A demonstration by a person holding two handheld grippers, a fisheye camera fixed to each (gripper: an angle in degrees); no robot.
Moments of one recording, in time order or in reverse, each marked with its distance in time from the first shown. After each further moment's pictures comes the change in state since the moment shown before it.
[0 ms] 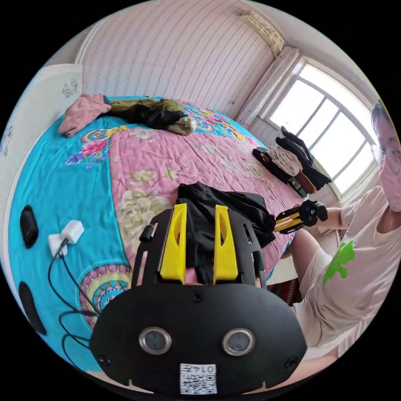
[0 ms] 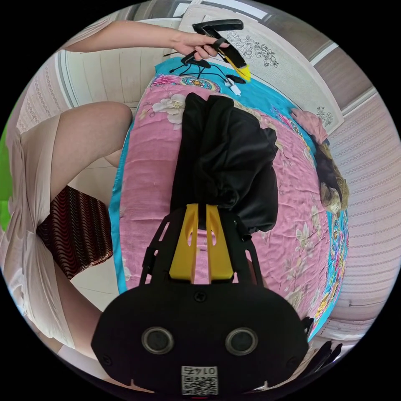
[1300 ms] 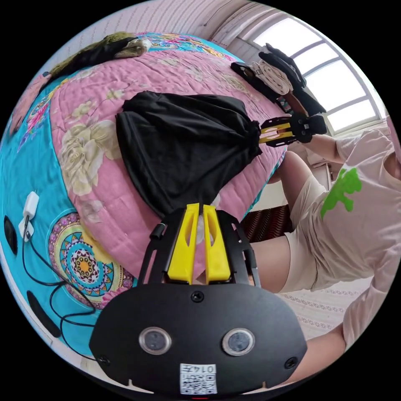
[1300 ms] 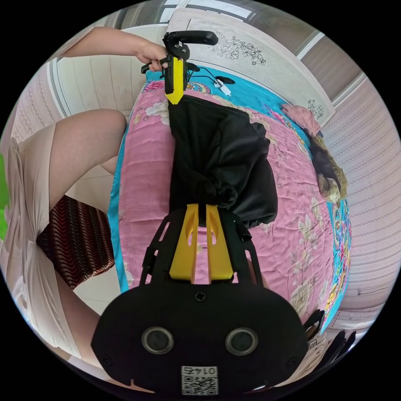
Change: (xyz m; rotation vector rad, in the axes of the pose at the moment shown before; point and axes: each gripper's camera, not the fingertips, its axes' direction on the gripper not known) left arm 0.116 0.060 0.093 -0.544 0.105 0.157; right arm -0.085 -0.009 0.025 0.031 0.016 0.068
